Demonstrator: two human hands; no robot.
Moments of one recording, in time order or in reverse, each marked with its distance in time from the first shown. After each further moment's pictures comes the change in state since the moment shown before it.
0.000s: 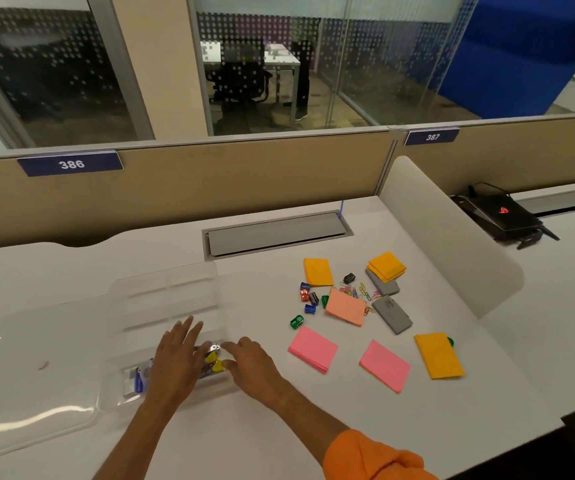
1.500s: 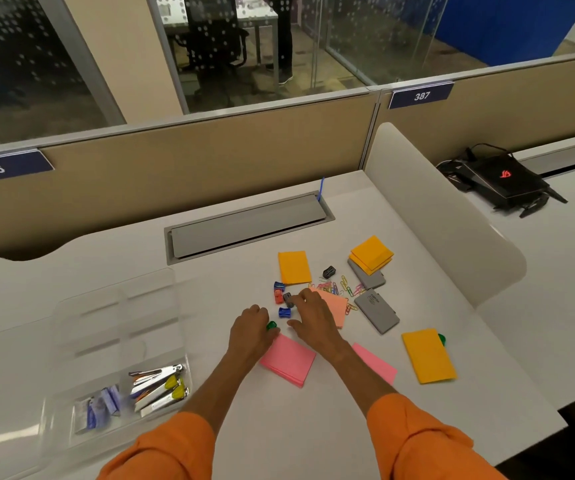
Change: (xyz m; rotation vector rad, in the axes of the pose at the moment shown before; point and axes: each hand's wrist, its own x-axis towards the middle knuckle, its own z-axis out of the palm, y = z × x) left_hand 0.102 0.189 0.091 0.103 -0.311 0.098; right_hand 0.031 0.179 -0.111 -0.162 0.184 0.176
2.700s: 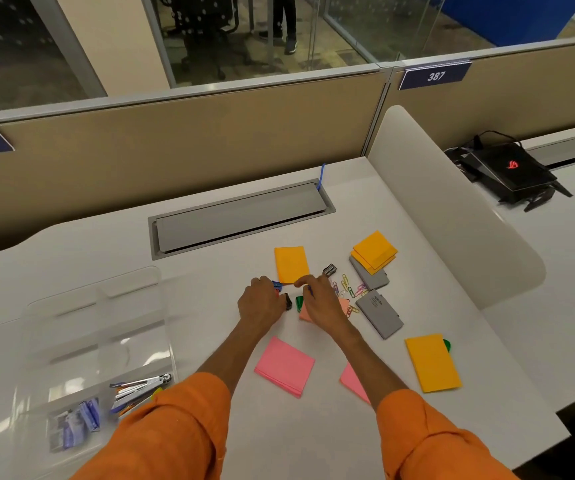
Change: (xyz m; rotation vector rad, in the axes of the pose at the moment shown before) left_hand 0.079 0.022 0.001 -0.159 -0.028 -0.199; right_hand 0.045 0.032 -0.003 0.432 0.046 0.214
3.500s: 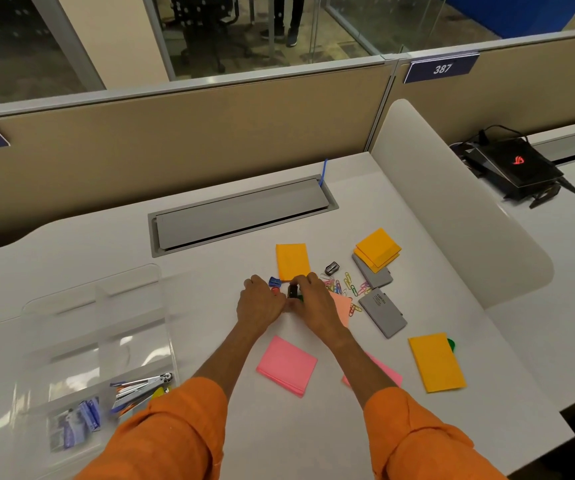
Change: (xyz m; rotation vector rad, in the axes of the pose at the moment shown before) left_hand 0.001 -0.008 0.002 -0.215 -0.008 -0.120; right_hand 0.003 -0.002 0.021 -0.213 0.012 -0.146
